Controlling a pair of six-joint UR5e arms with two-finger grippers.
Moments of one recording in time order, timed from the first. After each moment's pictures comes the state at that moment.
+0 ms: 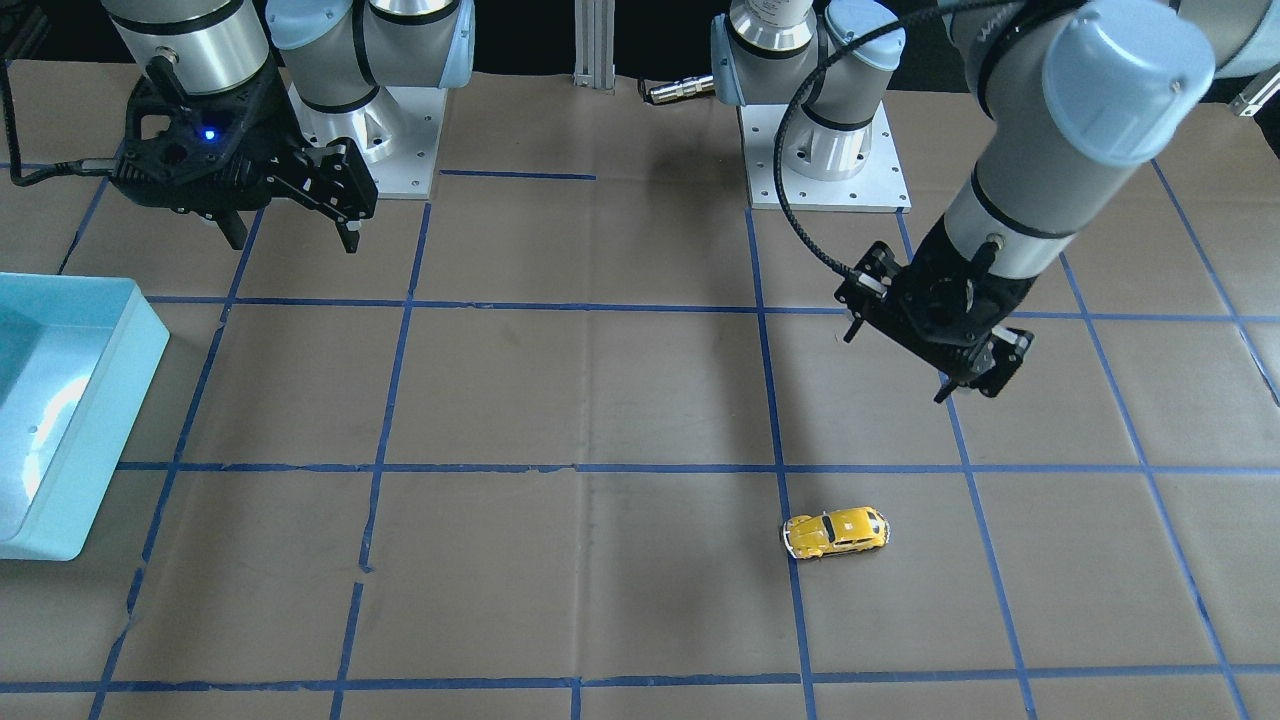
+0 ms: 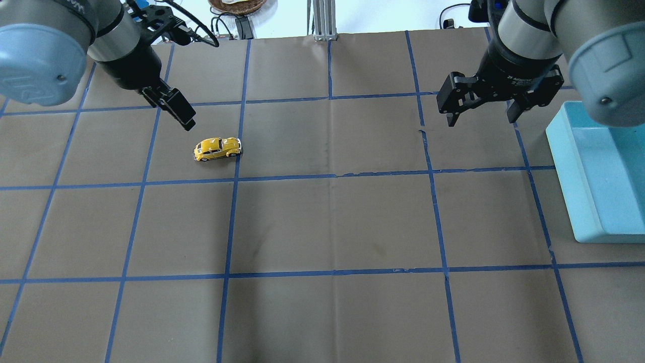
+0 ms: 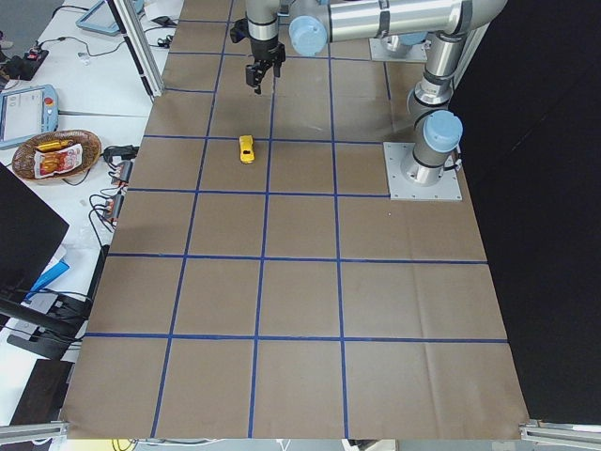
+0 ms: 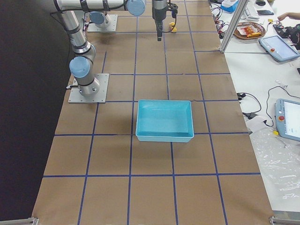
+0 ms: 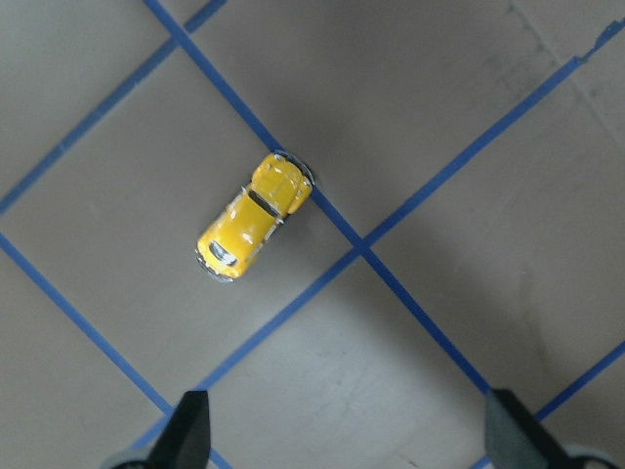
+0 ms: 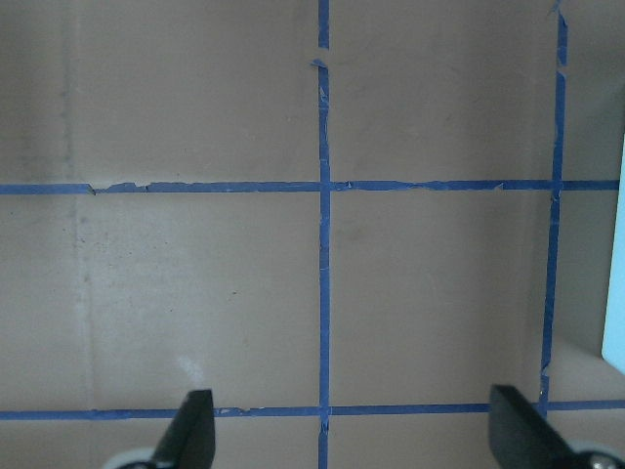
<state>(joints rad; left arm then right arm) -1.49 -1.76 -1.52 -1.42 1.54 0.85 1.58 -1.62 1.63 -1.63 -1.59 0.01</state>
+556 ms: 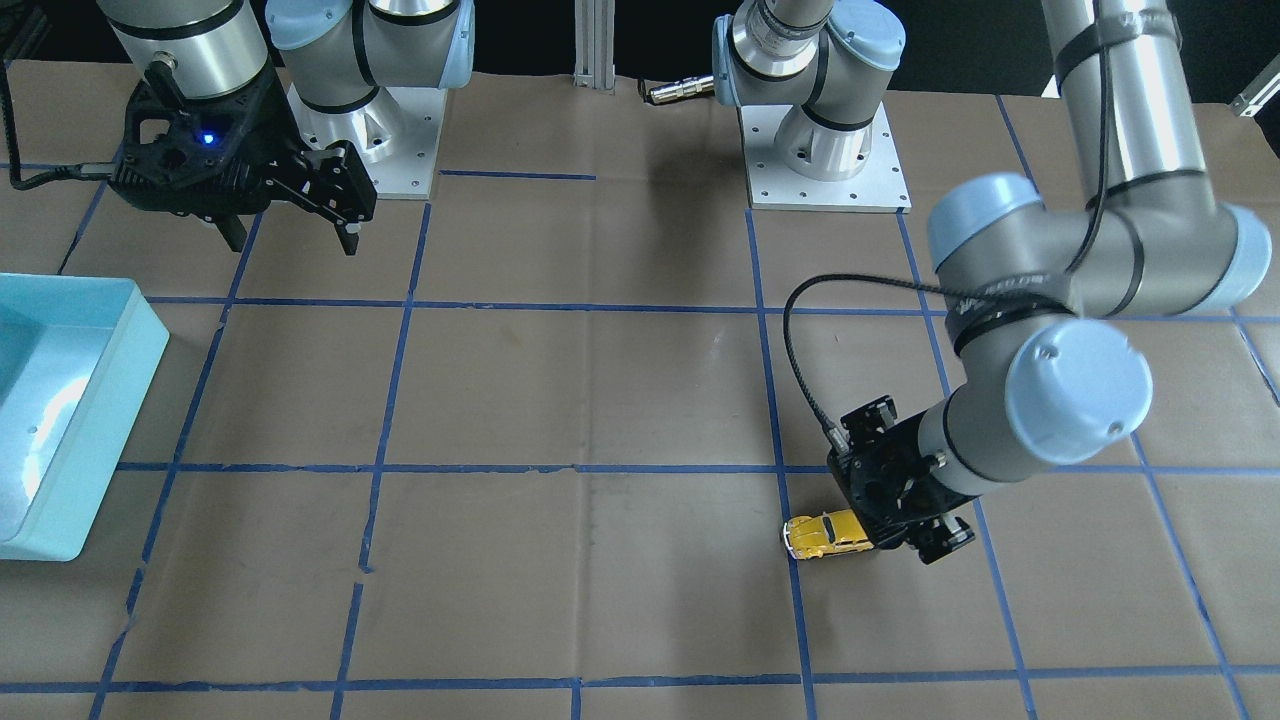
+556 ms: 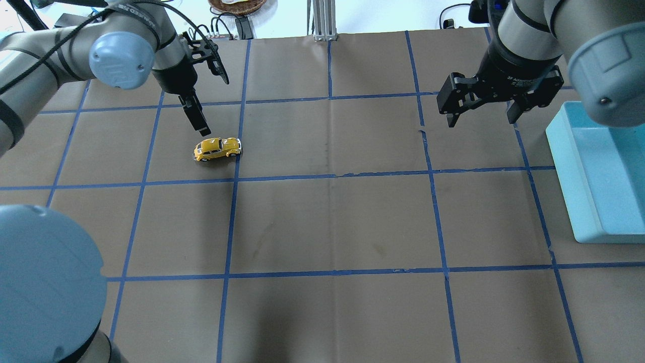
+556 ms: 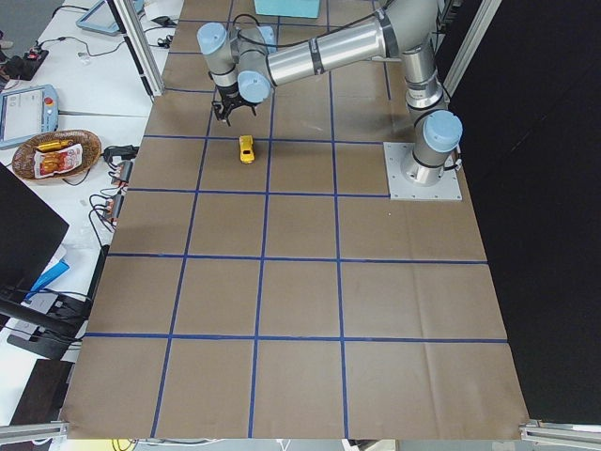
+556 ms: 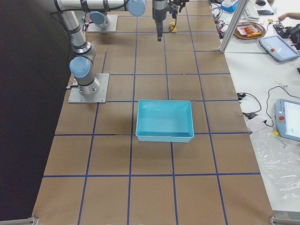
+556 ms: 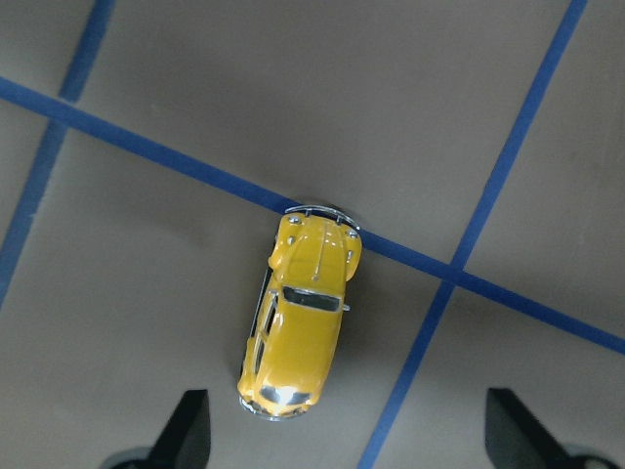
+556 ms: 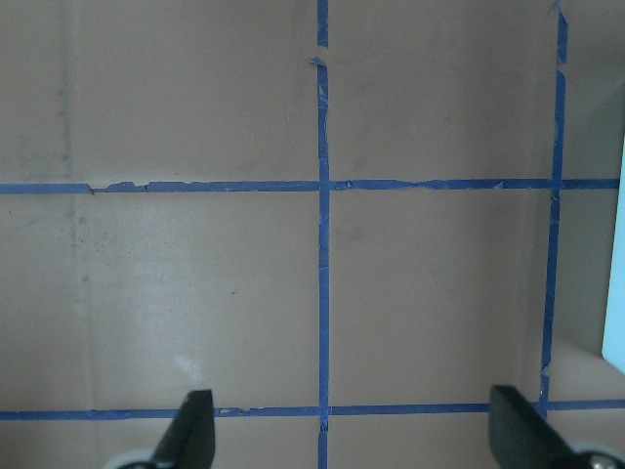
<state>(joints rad) -1.49 -2.09 -1.43 -1.37 1.55 1.28 1.58 -1.62 1.63 -1.63 -1.59 0.01</state>
